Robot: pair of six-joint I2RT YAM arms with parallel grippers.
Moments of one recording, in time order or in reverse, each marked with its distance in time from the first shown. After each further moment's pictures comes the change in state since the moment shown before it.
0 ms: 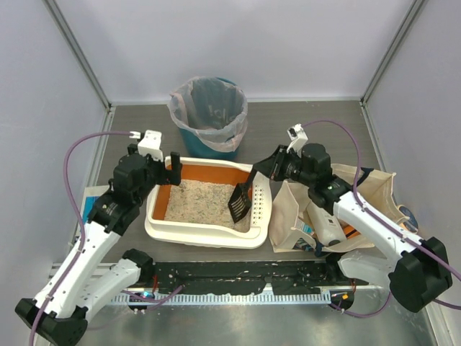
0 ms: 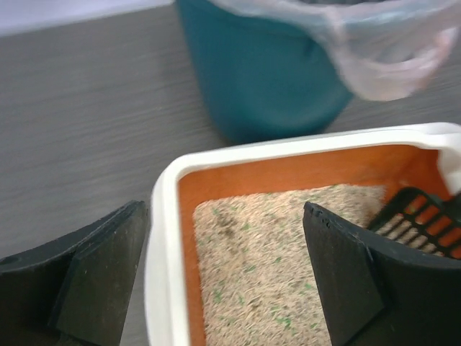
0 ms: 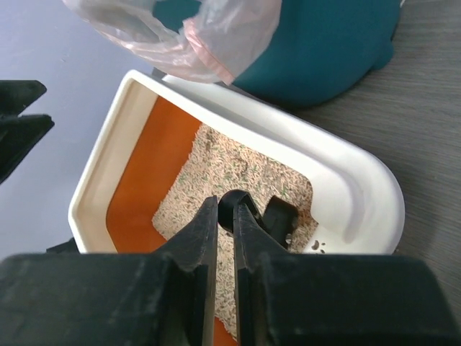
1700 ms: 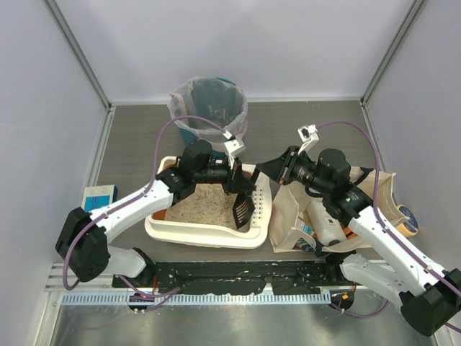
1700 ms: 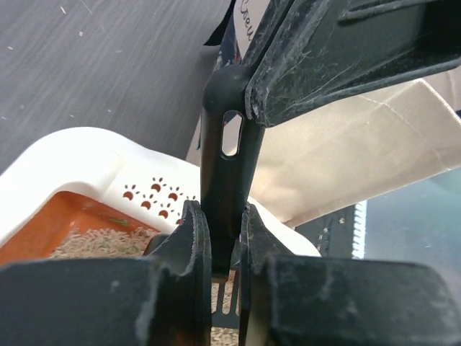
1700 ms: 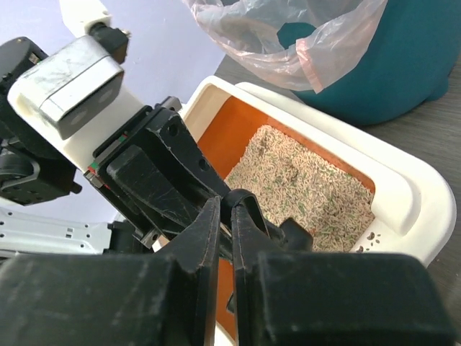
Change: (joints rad) left arm -0.307 0.571 0.073 0.511 0.866 -0.133; right arm 0.018 -0.211 0.011 -0.042 -0.063 0.035
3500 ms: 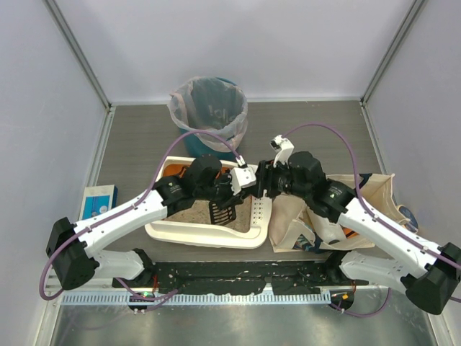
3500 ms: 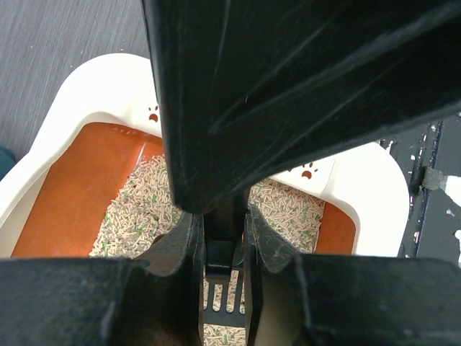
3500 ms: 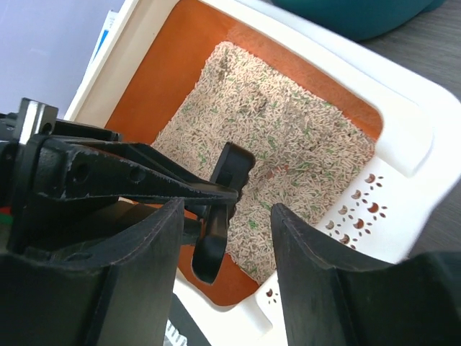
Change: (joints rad) left arm -0.183 -0.116 0.047 -0.426 -0.335 0.477; right arm 0.240 0.115 0.125 -0.300 0.225 -0.145
